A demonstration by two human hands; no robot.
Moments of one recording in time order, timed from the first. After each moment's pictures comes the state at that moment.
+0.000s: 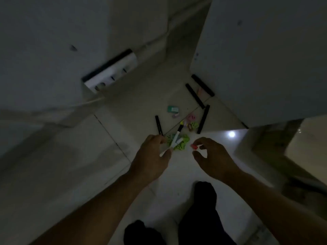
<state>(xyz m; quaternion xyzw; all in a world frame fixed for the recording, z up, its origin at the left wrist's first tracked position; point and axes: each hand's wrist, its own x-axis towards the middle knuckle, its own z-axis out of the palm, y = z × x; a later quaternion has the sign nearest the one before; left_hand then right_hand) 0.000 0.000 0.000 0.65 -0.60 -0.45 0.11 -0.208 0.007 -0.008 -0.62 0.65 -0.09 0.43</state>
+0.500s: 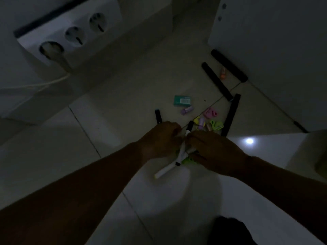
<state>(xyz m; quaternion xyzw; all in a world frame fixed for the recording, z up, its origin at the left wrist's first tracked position) -0.023 -0.084 -0.190 0.55 -0.71 -0.45 0.00 -0.215 -0.050 -0.188 -0.90 0.38 -0.08 0.20</state>
